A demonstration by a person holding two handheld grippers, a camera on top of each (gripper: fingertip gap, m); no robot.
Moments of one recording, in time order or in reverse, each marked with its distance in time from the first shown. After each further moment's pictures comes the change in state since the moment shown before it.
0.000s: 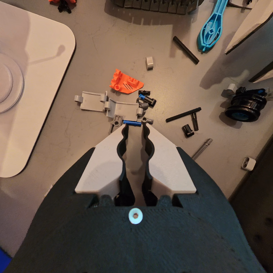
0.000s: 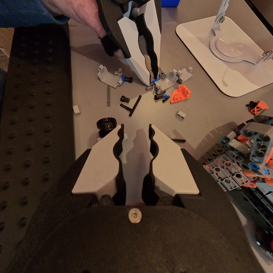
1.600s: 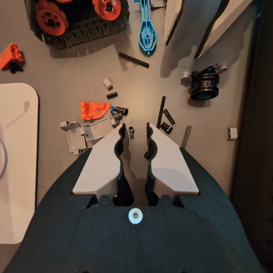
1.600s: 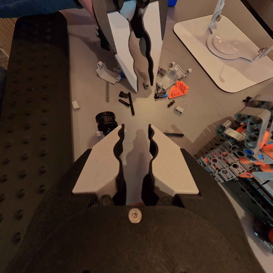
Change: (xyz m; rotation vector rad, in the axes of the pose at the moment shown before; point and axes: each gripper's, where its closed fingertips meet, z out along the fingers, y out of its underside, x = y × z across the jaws) left arm 0.032 -0.013 -0.001 0.055 0.230 0.343; right arm 0.002 0.007 -0.007 0.011 0.006 0.003
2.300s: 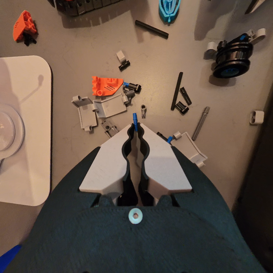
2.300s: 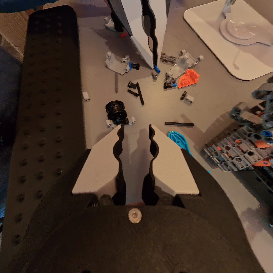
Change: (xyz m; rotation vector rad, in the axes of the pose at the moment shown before) left arm -0.015 0.027 -0.011 -0.103 -0.102 -0.006; right arm -0.012 0.013 -0.009 -0.025 -0.052 0.033
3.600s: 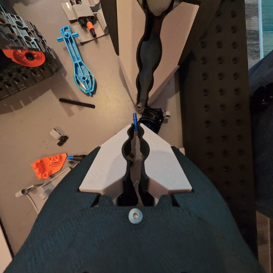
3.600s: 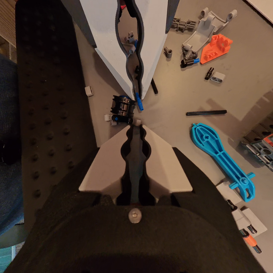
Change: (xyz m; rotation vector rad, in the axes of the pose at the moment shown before) left arm 0.086 -0.071 0.013 0.016 0.363 0.157; right arm -0.020 0.019 0.025 -0.105 -0.041 0.144
